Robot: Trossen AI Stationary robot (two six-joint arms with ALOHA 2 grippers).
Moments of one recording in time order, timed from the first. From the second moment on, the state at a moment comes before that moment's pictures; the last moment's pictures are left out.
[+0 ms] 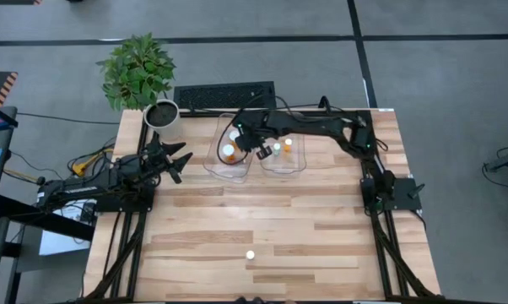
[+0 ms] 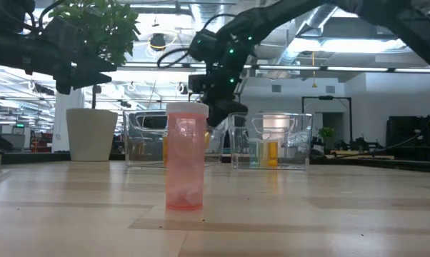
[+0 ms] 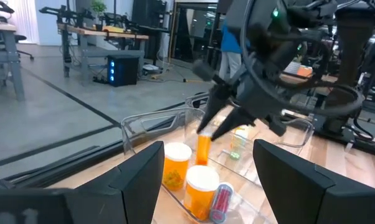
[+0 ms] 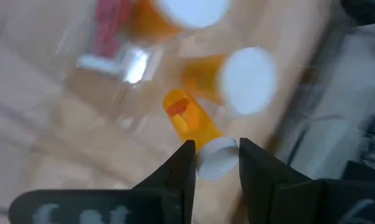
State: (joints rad) left arm 0.19 0.10 0.07 0.01 -0.41 -0.19; right arm -0.32 2.19 1.87 -0.72 0.19 -0.94
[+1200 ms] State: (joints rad) left arm 0.19 0.10 0.07 0.01 -0.43 -0.14; right arm -0.32 2.30 1.95 -0.80 0.26 -1.08
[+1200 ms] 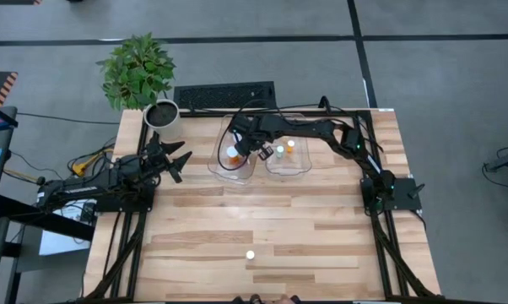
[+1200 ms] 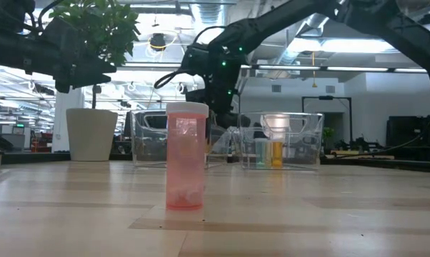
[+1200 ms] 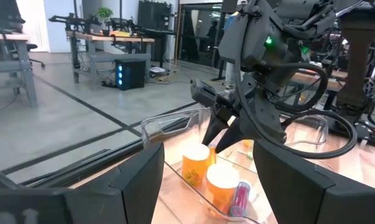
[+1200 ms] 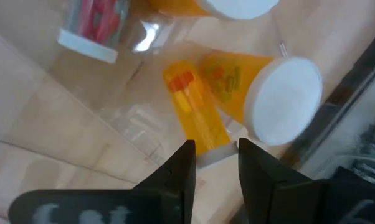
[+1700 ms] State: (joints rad) left arm 0.19 0.10 0.07 0.01 -0.43 -0.13; right arm -0.26 2.30 1.95 -0.80 0.56 -1.33
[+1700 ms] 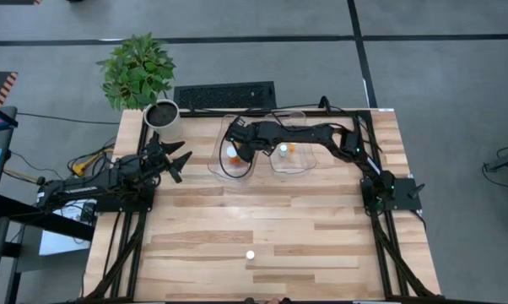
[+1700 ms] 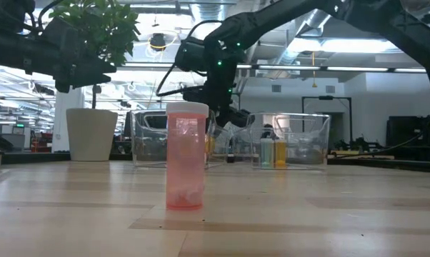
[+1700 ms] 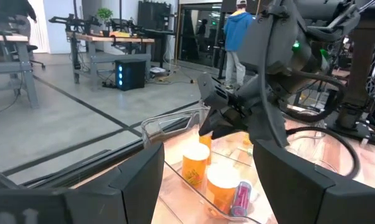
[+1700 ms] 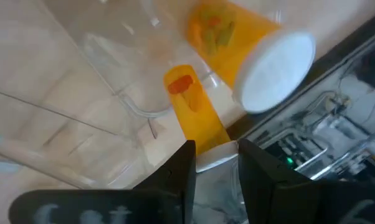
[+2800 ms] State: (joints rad) left arm 0.19 0.10 0.07 0.00 -0.43 -0.12; right arm -0.26 2.30 1.95 -0.81 0.55 -1.48
